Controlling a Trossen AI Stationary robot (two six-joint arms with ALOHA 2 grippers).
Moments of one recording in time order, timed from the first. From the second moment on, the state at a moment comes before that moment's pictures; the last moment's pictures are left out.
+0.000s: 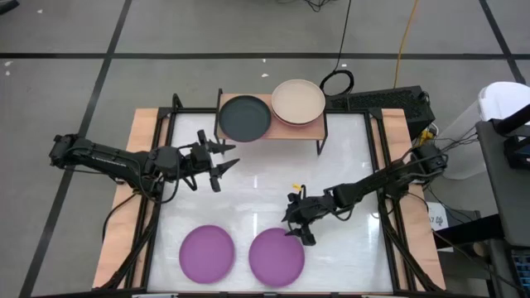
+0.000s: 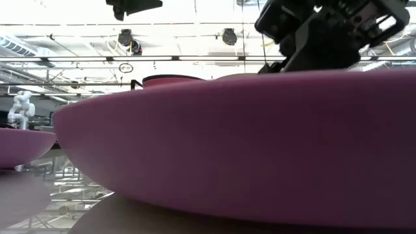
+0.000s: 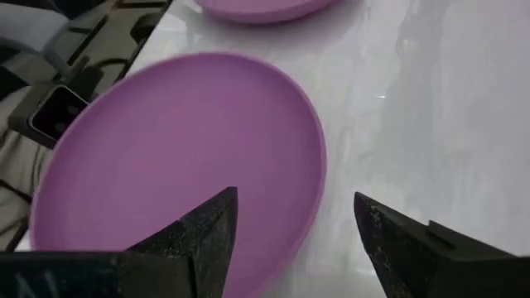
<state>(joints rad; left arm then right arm) -0.15 0.97 0.68 0.28 -0.45 0.08 0.31 1.64 0.75 0.23 -0.11 0.22</state>
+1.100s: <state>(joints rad) -0.15 0.97 0.68 0.23 -0.45 0.05 0.33 1.76 0.75 0.21 -0.11 0.21</state>
